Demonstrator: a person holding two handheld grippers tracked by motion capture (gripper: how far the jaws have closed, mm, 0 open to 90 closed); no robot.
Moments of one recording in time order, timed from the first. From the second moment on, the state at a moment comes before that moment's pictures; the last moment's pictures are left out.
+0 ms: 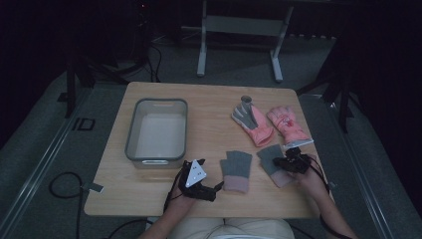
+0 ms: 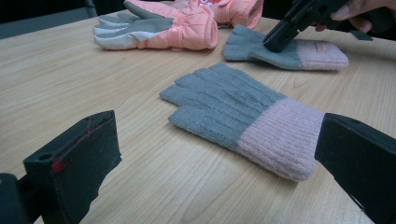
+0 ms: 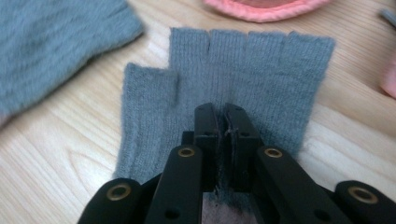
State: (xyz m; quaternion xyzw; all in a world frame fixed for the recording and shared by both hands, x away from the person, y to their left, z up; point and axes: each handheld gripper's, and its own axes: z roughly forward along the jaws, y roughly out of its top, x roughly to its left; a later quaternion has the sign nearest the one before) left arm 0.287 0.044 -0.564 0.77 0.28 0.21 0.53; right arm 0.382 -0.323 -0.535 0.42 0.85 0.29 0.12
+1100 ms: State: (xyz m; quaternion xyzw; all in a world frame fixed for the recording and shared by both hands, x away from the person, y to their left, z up) left arm 0.286 0.044 -0.564 0.77 0.28 0.22 0.52; right arm 0.320 -0.294 -0.532 0.60 0.71 0.31 0.20
